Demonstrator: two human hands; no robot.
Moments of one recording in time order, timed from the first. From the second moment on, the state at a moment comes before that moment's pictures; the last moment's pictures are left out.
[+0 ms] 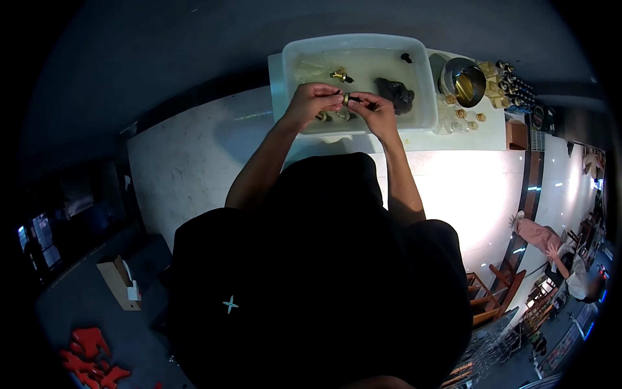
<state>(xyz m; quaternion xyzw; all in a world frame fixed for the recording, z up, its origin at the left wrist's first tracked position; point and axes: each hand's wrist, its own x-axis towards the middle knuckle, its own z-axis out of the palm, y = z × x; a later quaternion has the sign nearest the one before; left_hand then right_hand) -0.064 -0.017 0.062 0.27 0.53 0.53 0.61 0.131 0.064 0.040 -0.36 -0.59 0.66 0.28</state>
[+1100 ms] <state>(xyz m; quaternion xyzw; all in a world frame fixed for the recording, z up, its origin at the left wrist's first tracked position) -0.085 -0.039 0.061 0.22 0.56 0.53 0.60 0.130 0.063 0.050 -0.33 -0.55 0.71 0.27</state>
